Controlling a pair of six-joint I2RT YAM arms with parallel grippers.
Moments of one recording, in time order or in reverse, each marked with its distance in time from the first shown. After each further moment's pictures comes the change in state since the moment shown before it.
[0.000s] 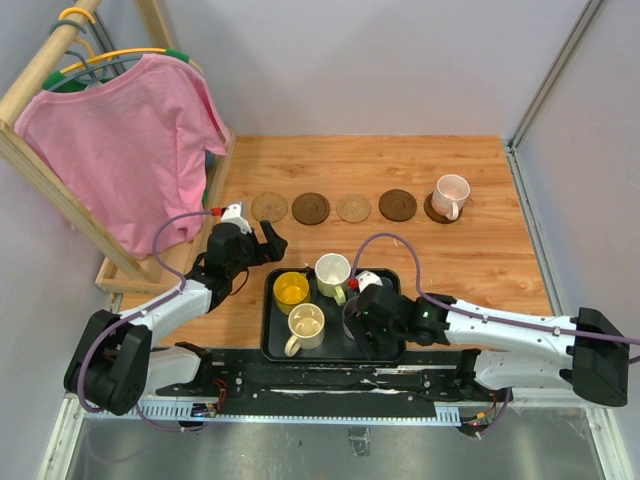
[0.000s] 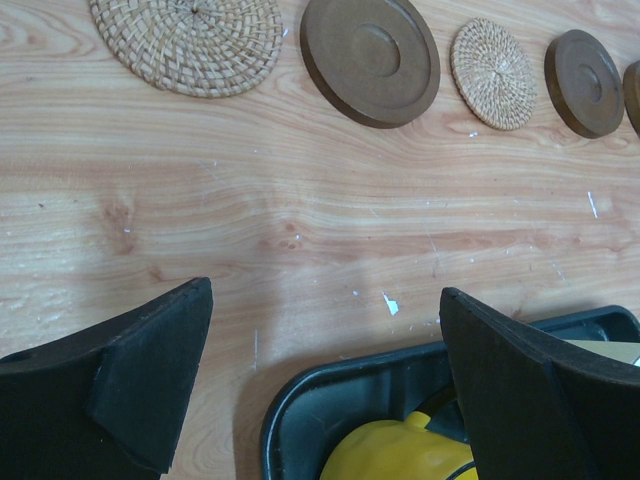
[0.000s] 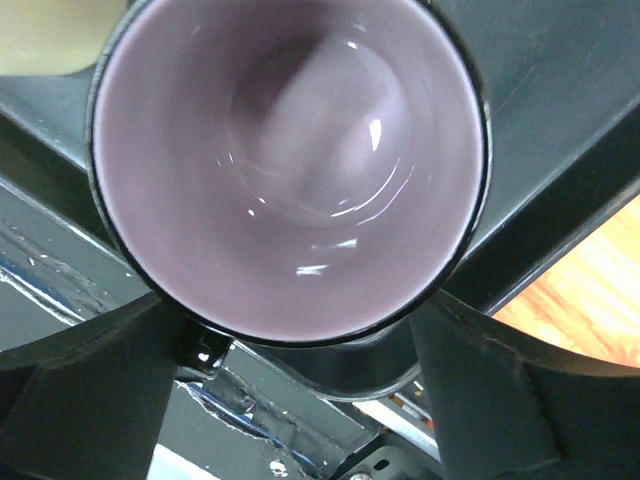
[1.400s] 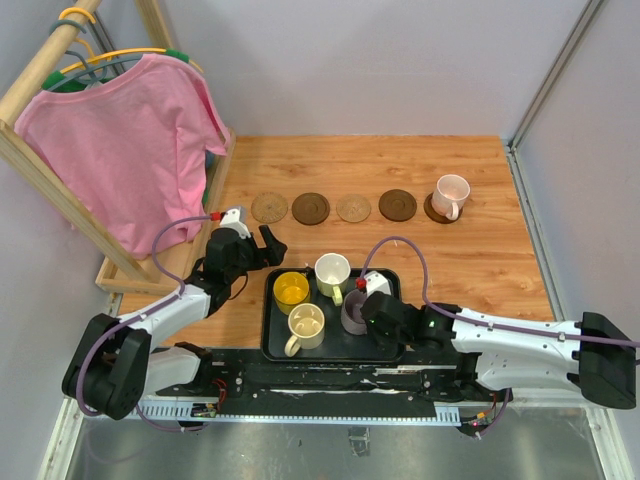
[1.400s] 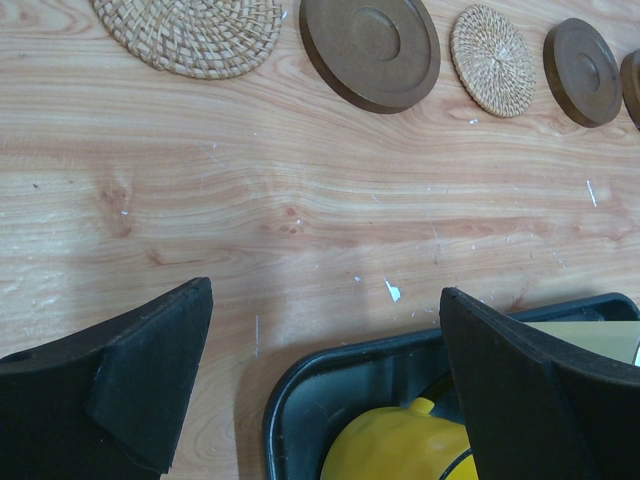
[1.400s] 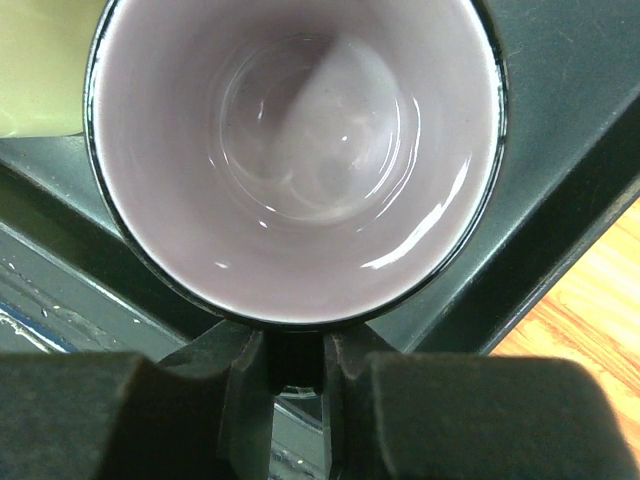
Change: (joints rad) left arm 0.000 -0.023 -0.048 0.027 0.013 -0.007; right arm 0.033 -0.056 -0.102 0.129 0.090 0.096
